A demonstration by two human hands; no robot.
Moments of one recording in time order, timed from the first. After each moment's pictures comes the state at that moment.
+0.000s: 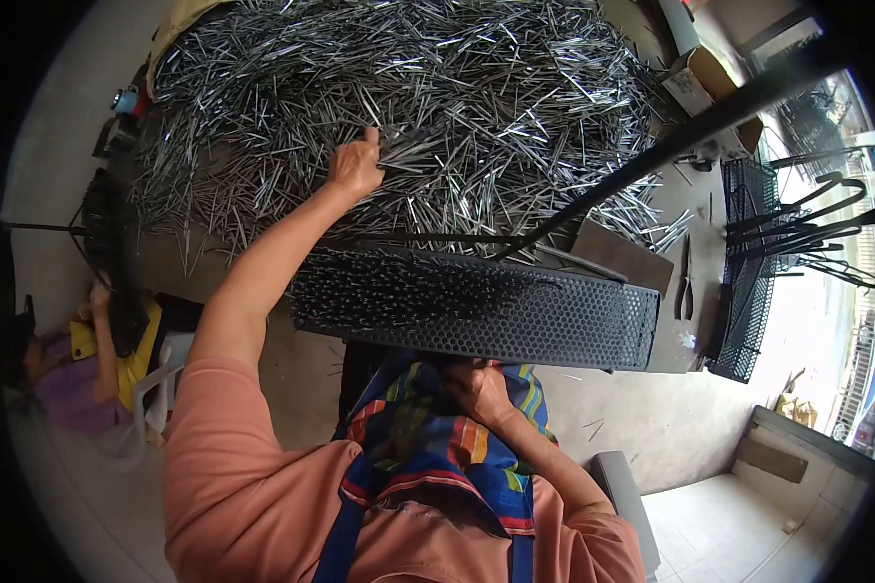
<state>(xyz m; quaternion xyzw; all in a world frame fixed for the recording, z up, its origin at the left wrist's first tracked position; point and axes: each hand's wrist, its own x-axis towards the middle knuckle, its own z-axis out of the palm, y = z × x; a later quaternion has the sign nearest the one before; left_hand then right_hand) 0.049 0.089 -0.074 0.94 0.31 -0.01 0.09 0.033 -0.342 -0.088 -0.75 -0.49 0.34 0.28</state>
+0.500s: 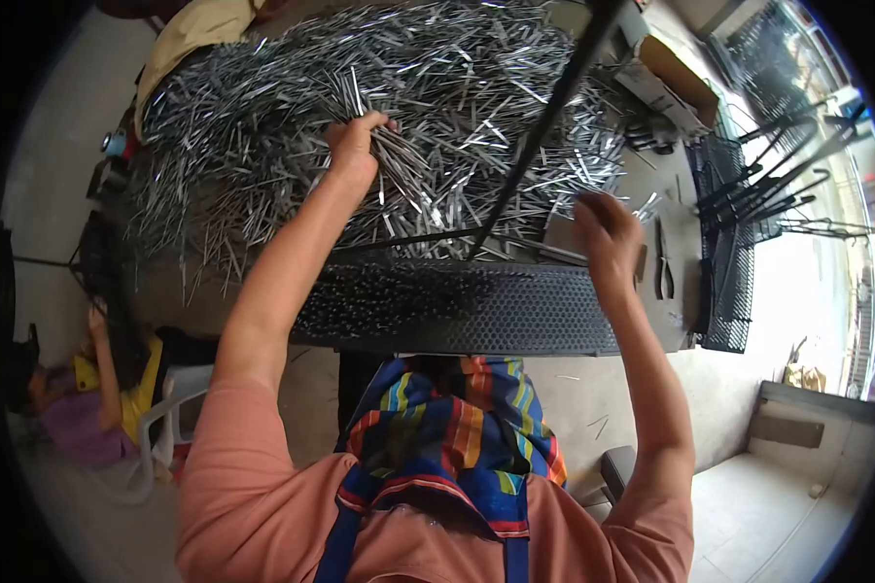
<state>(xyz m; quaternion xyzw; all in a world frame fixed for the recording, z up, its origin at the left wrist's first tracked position) 0.120 0.055 0.002 0.33 0.34 0.43 0.77 0.228 -0.279 0.083 -0.80 -0.26 0.13 0.53</state>
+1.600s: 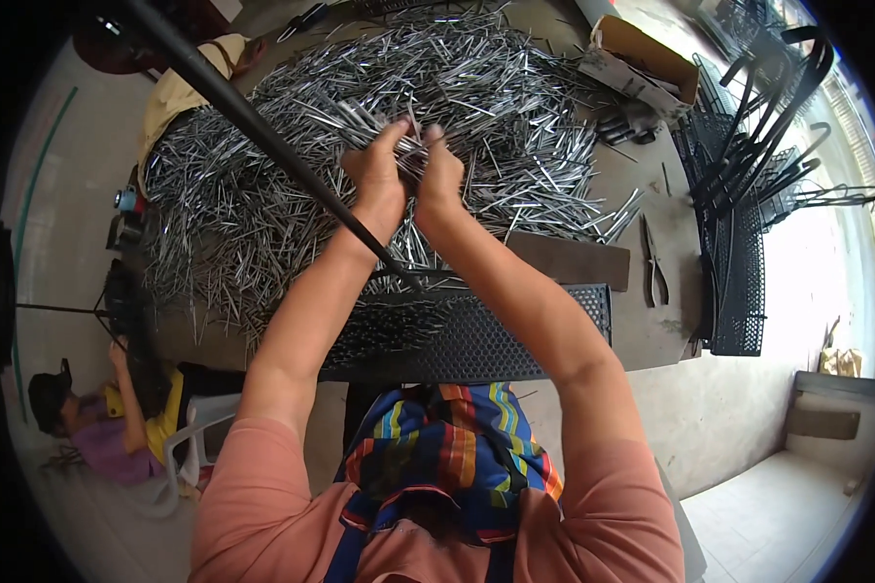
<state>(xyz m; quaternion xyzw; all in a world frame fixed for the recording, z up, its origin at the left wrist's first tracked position) 0.233 -0.079 0.066 0.37 0.34 0.49 0.71 0.269 -0.119 0.015 -0.47 0.05 0.34 0.81</state>
